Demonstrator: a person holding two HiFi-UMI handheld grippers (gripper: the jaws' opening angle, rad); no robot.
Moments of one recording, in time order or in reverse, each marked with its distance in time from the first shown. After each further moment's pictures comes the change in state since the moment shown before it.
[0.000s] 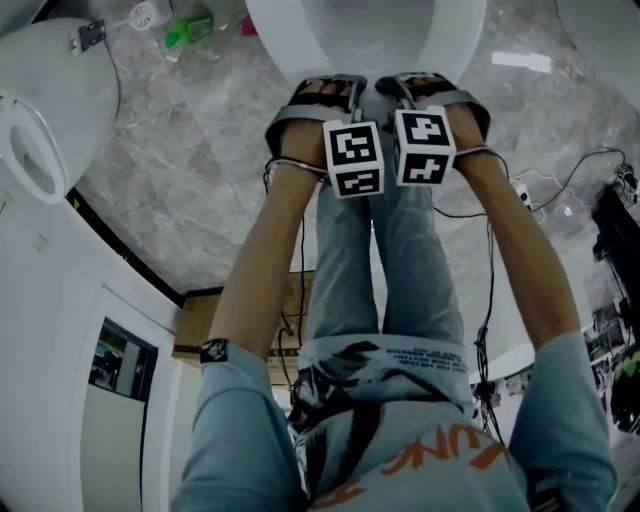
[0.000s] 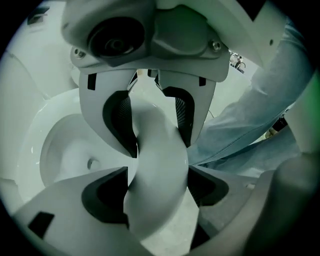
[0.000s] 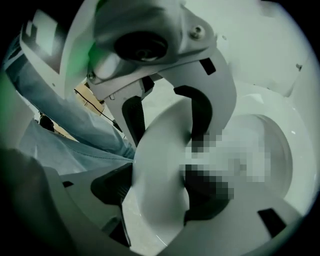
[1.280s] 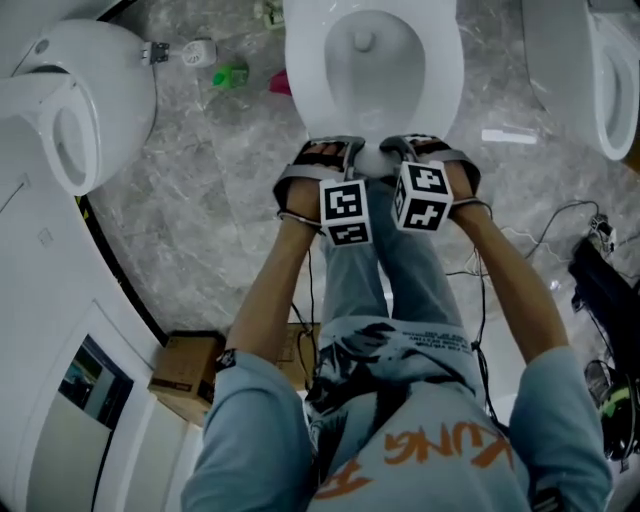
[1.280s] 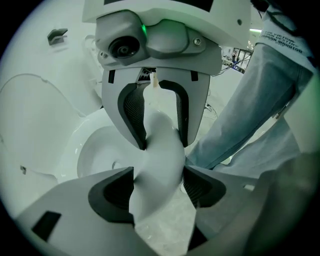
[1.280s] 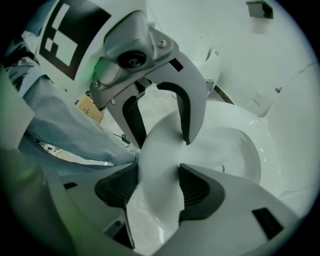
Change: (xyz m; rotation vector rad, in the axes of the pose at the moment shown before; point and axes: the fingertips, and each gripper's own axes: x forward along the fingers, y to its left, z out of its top) left arm -0.122 -0.002 0.033 -0.077 -0.072 0.173; right arm -0.119 0.020 0.034 0.036 -0.035 -0.047
